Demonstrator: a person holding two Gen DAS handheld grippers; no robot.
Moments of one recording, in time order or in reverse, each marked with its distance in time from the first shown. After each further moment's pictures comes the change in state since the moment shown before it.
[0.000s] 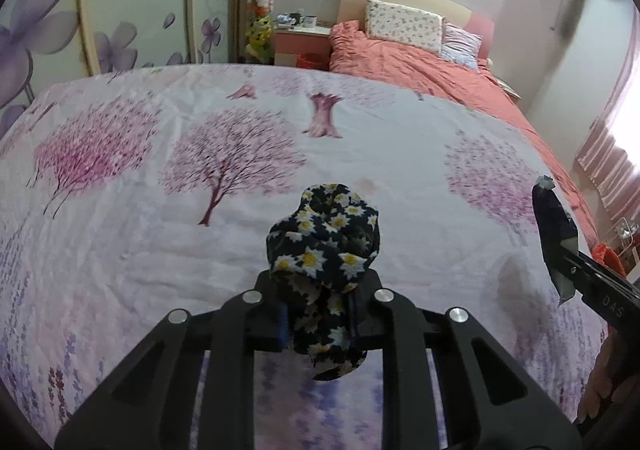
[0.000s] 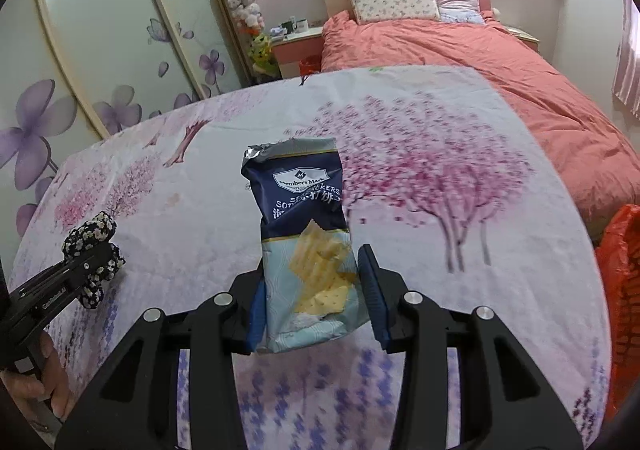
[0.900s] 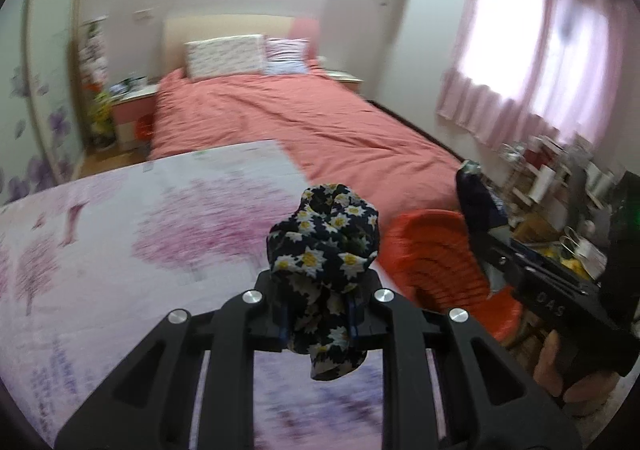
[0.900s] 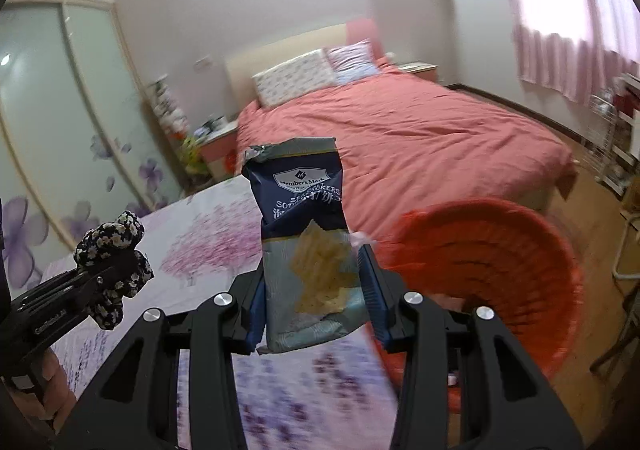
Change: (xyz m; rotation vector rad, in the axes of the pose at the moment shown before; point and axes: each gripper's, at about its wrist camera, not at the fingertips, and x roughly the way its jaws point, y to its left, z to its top) left arm -0.104 -0.272 -0.015 0.382 -0.094 -0.444; right arm -0.172 -0.166 -0.041 0.285 -0.308 -0.191
